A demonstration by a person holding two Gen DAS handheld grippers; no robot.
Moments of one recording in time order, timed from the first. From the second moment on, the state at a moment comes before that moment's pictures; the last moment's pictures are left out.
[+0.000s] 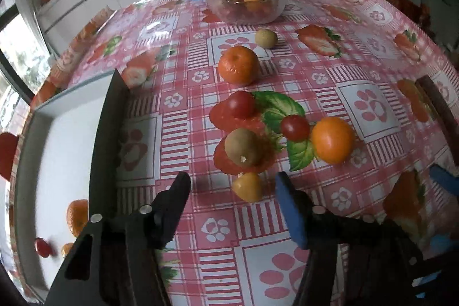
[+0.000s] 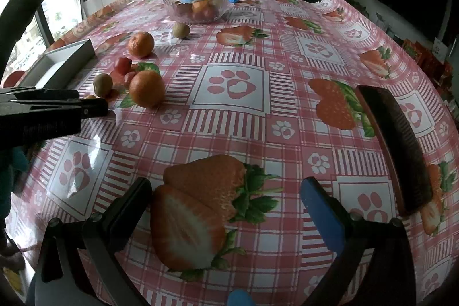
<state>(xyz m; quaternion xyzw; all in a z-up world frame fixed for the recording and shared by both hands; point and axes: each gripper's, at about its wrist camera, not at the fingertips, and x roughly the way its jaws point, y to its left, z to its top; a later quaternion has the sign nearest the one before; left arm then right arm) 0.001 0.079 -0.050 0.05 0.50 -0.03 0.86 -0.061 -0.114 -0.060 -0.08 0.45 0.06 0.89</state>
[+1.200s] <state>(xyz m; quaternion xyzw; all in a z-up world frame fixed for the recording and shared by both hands) 0.000 0.088 -0.050 0.02 0.49 -0.06 0.87 0.005 -0.063 -0.056 -0.10 0.49 0.11 0.86</state>
